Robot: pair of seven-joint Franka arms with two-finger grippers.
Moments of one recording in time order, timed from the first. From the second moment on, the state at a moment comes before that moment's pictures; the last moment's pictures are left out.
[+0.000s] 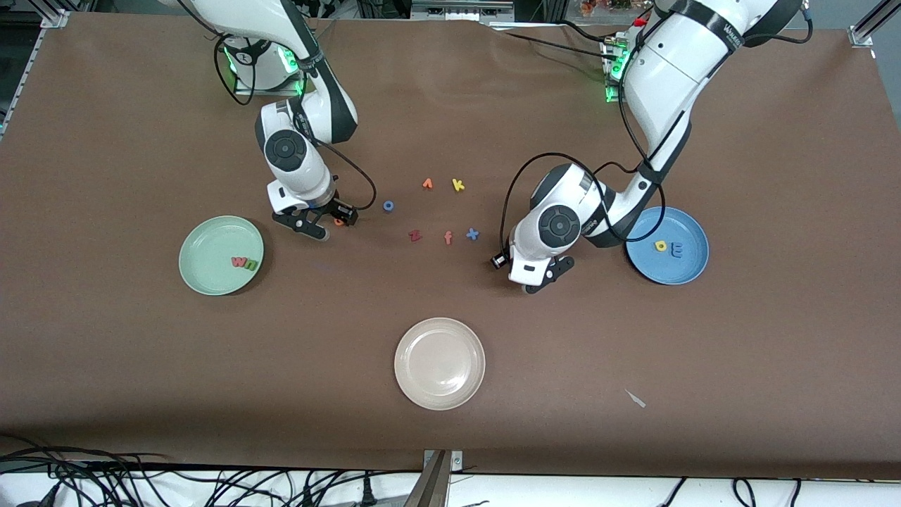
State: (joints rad) left arm -0.25 0.76 -0.35 -1.69 0.02 2.31 -1.17; right arm 0.83 0.38 -0.32 -2.29 0.22 2.58 0.72
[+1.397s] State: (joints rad) left arm 0.01 0.54 -0.35 -1.62 0.03 1.77 -0.68; right arm 0.83 0.40 -0.30 -2.29 0.22 2.61 0.72
